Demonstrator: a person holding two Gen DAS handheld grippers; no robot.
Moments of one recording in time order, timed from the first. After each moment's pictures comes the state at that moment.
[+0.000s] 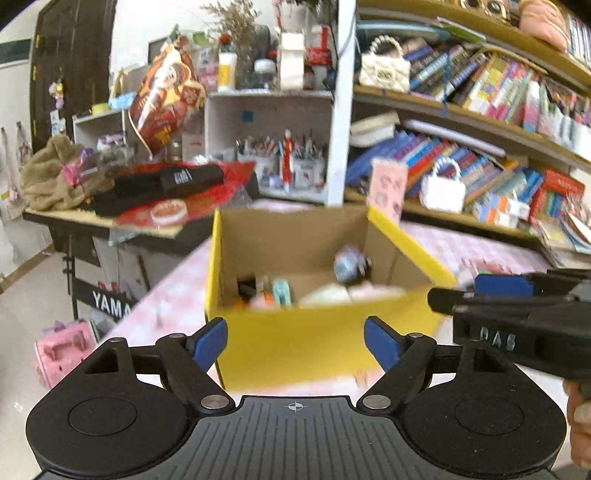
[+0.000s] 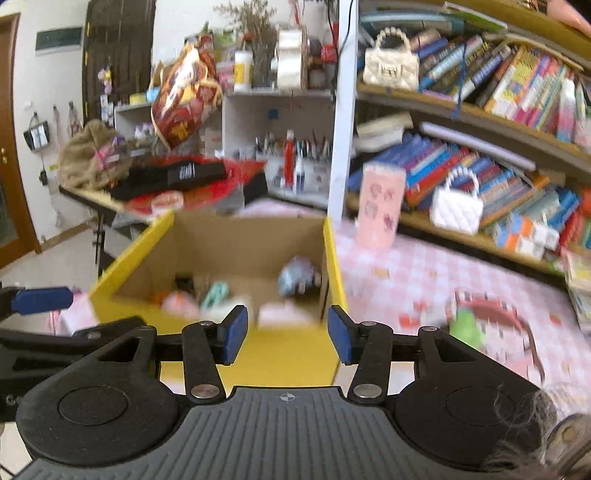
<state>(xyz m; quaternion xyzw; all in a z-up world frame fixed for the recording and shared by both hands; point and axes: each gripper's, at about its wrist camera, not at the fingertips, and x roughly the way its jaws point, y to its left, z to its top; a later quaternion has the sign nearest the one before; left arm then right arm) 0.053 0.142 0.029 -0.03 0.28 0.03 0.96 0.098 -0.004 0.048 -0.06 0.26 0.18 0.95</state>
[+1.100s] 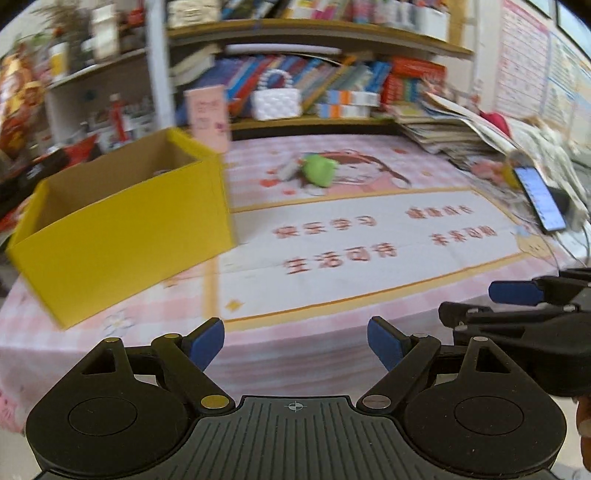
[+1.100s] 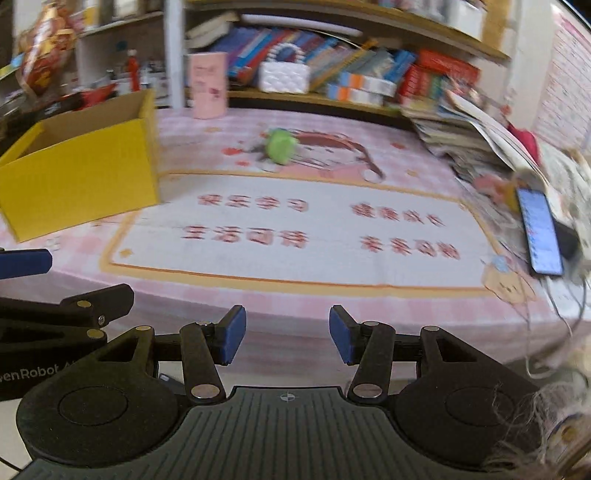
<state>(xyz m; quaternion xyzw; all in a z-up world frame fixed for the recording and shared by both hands) 0.006 0.005 -0.017 0.08 0.35 -0.18 0.92 -0.027 -0.132 -0.016 -0.01 0.38 -0.05 0.92</state>
